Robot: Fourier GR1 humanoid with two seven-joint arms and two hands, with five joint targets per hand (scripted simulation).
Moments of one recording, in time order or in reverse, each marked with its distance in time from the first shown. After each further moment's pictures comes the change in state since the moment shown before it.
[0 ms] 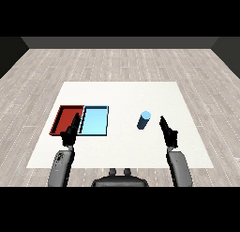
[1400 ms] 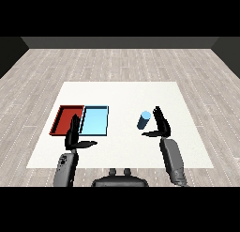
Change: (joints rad) left arm 0.047 -0.099 0.037 0.032 0.045 -0.033 -0.375; right arm -0.245 0.053 -0.092 0.308 -0.145 0.170 -0.386
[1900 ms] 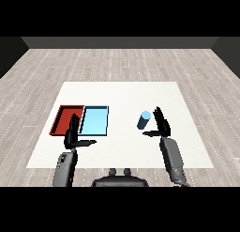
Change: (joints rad) left arm -0.021 0.009 0.018 0.024 -0.006 0.002 -0.012; right arm -0.020 -0.004 -0.018 0.066 -0.011 -0.006 -0.008
